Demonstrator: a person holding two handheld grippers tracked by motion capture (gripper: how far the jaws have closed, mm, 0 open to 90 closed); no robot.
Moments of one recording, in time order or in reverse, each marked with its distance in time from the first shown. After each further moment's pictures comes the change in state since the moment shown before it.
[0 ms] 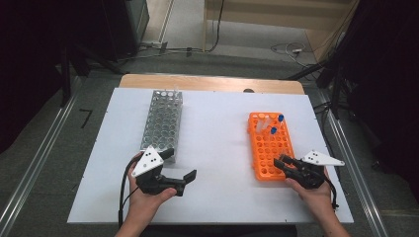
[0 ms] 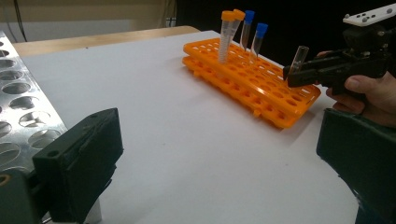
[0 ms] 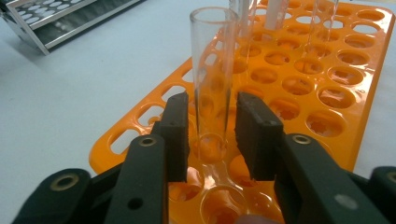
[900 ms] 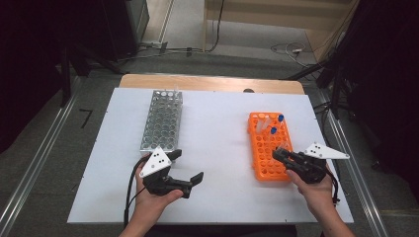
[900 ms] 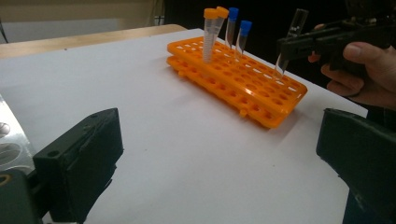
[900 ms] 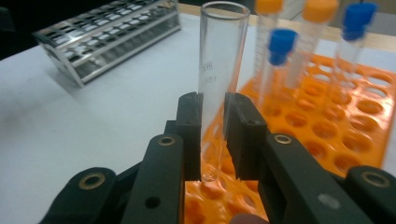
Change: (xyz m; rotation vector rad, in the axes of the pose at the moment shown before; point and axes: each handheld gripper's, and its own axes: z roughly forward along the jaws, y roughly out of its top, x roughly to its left) left arm -0.012 0.003 0.012 0.012 -0.052 0.022; right arm 0.019 0.041 -0.011 -0.063 0.065 -0.033
